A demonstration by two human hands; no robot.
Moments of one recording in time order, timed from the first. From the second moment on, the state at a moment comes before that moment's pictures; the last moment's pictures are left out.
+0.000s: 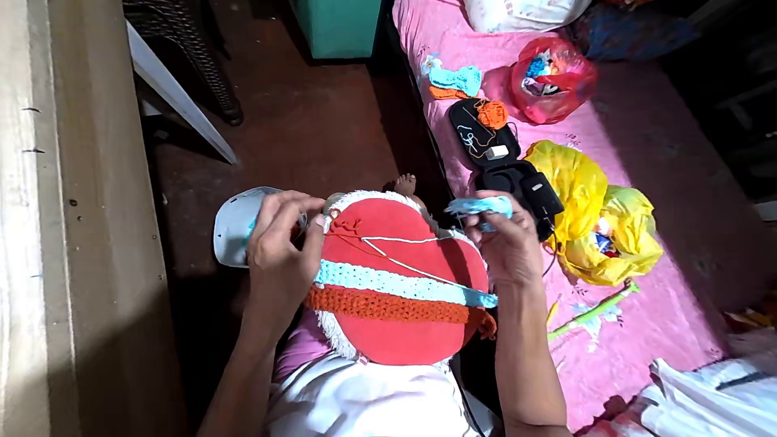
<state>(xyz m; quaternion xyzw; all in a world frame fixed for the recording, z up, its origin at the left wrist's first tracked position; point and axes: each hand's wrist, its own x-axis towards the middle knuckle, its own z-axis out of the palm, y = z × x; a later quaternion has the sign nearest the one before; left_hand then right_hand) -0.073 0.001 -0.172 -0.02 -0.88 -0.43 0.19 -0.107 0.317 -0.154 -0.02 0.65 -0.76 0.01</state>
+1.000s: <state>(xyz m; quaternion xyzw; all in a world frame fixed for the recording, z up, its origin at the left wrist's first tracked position) -0.116 0.017 -0.163 -0.24 -0.90 -0.34 0.10 -0.090 0.233 -0.175 -0.07 0.83 -0.55 0.03</state>
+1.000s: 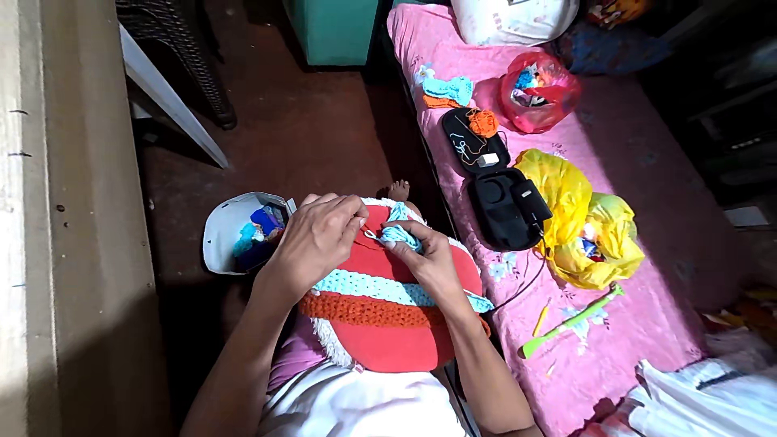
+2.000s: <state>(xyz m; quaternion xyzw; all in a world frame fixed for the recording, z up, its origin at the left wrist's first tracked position) -0.075 0.010 -0.169 -0.19 -0.92 -0.32 0.14 -0.101 0.238 -0.166 -0.08 0.77 -0.63 0.04</state>
